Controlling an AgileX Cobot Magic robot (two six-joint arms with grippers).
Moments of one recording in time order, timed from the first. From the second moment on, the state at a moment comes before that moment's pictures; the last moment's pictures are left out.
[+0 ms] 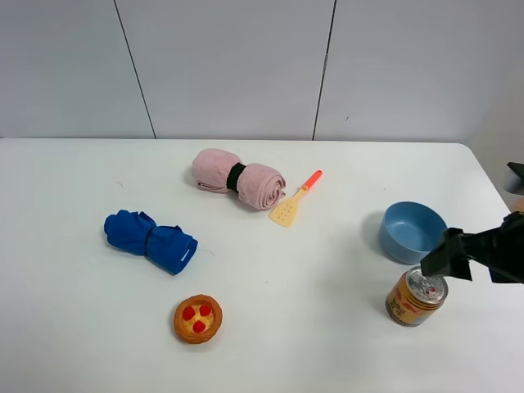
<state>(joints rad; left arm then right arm) 0.03 -0.01 -0.51 0.01 1.06 -0.04 -0.08 1.07 -0.58 0.31 0.86 -0.26</state>
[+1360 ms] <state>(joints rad) 0.03 -0.01 -0.51 0.01 1.06 -0.04 -0.08 1.21 -0.60 0.38 0.82 -0.32</state>
